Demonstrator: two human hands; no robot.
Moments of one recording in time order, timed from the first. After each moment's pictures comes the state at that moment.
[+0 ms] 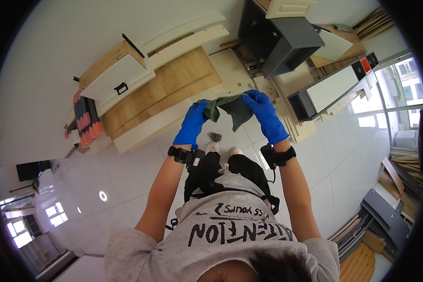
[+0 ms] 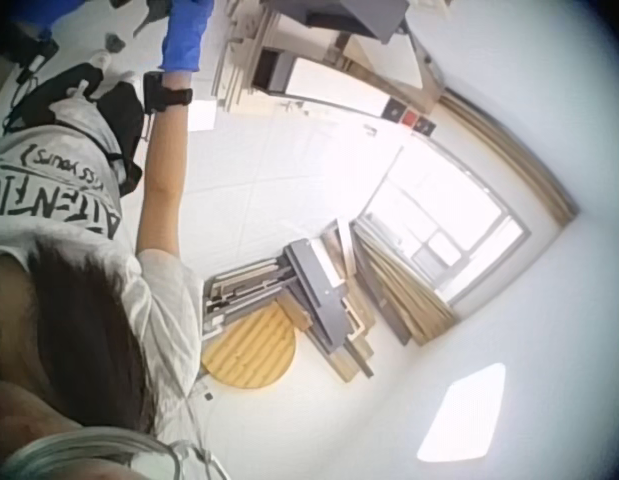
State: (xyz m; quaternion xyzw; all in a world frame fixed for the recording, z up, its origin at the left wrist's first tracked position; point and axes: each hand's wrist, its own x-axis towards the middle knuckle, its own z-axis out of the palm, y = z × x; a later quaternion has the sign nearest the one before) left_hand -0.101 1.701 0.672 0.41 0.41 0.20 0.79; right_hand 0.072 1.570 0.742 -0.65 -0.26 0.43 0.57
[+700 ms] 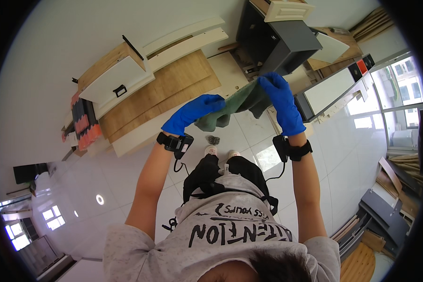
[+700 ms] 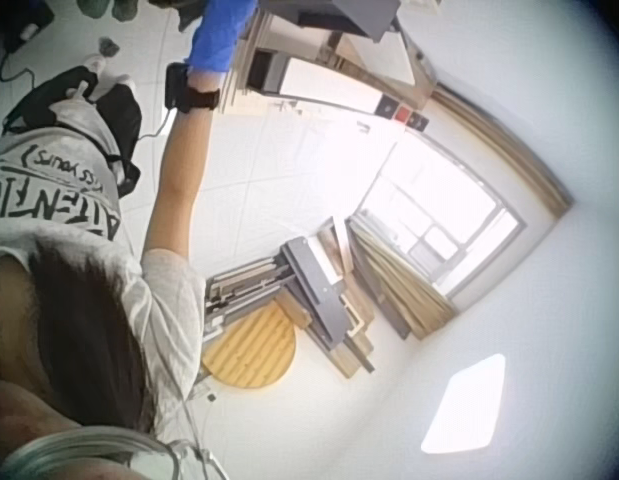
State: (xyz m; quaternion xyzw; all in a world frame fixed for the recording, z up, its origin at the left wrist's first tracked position) left_hand -0.093 1.736 0.761 0.65 0.16 -0.04 0.74; right_hand 0.095 1.581 0.800 -0.71 -0.30 0.30 0.56
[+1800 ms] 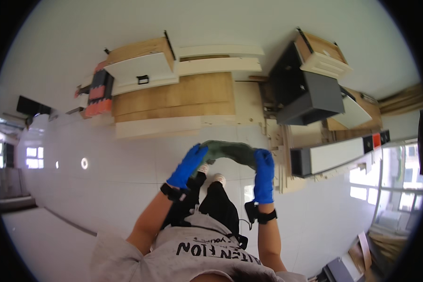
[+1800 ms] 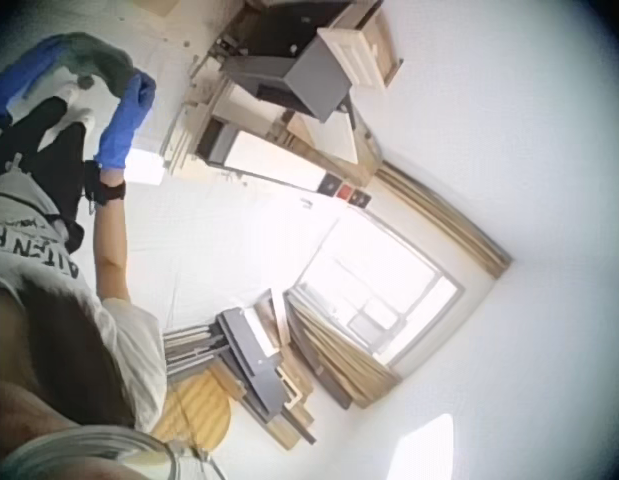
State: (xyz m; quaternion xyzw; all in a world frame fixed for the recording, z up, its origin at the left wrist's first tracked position) left_hand -0.131 1.638 0.666 0.51 0.49 0.24 0.66; right_hand 0.069 1.540 0.737 -0.65 -0.20 0.39 0.62
